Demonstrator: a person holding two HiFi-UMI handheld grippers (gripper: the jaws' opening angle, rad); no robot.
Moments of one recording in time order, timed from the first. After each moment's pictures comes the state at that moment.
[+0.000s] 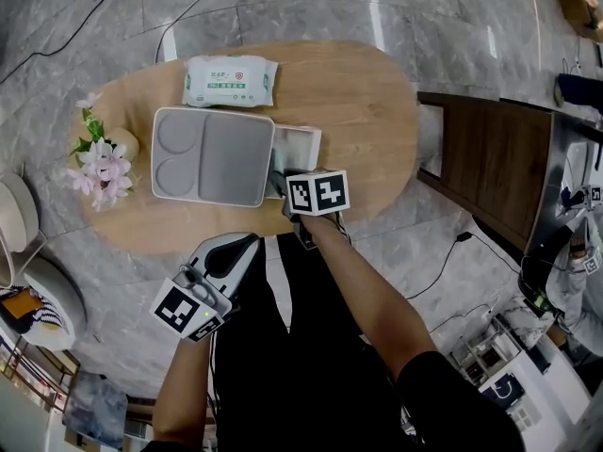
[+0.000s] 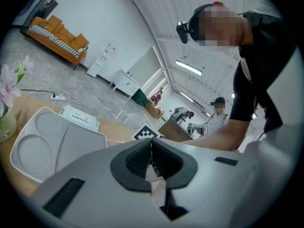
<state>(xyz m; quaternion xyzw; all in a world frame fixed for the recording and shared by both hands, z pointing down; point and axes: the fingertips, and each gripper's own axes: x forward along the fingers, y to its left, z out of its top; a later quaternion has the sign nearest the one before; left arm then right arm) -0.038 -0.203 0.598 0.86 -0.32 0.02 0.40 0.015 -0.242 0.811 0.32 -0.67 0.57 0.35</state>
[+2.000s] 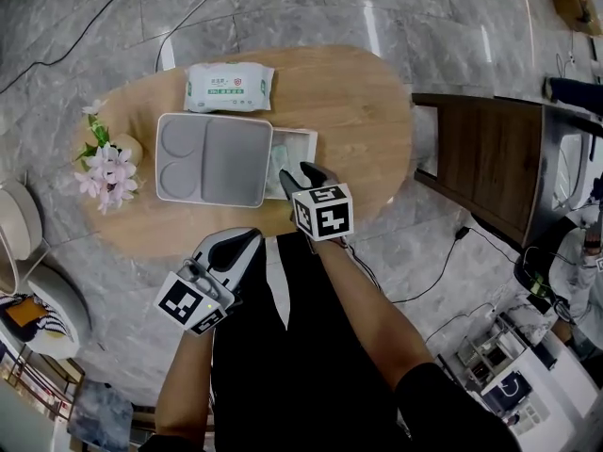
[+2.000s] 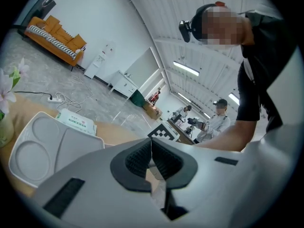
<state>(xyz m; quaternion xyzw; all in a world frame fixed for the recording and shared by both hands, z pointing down) -0.038 -0.207 0.591 0.87 -0.31 0.01 0.39 0.043 -0.269 0.759 0.40 -0.73 0.41 0.37</state>
